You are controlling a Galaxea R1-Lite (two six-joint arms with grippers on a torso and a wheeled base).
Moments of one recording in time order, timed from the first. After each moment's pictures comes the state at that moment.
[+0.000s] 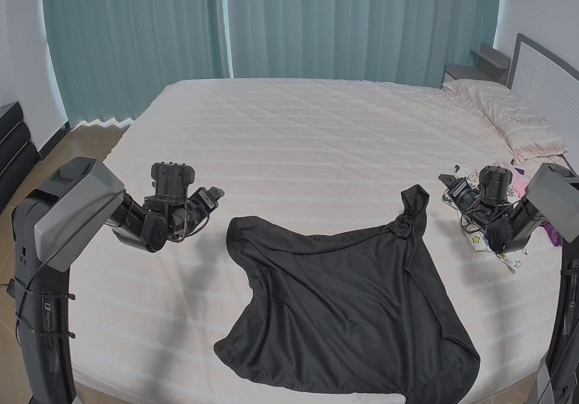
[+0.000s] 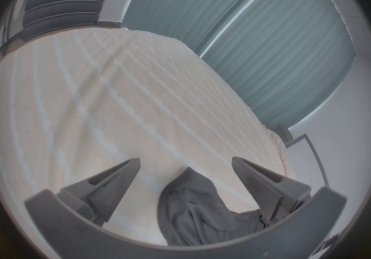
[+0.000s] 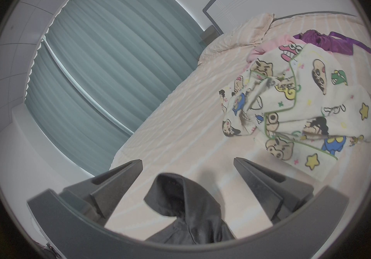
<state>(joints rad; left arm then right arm) -0.22 2.37 -1.32 -0.55 0.07 -0.82 -0.03 2.37 -1.12 -0.99 0.00 0.78</state>
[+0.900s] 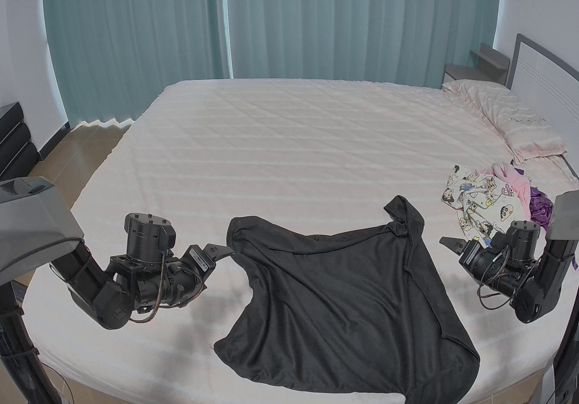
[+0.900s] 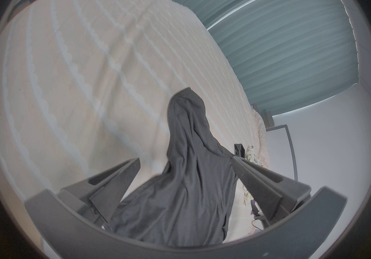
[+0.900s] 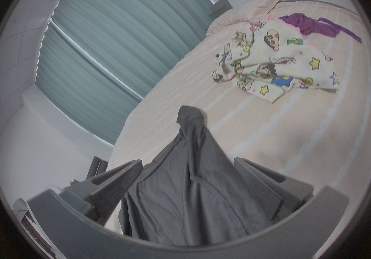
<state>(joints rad) -0.35 2.02 -0.57 -0.85 -0.09 -1.06 0.01 2.16 -0.32 -1.43 0.20 0.71</state>
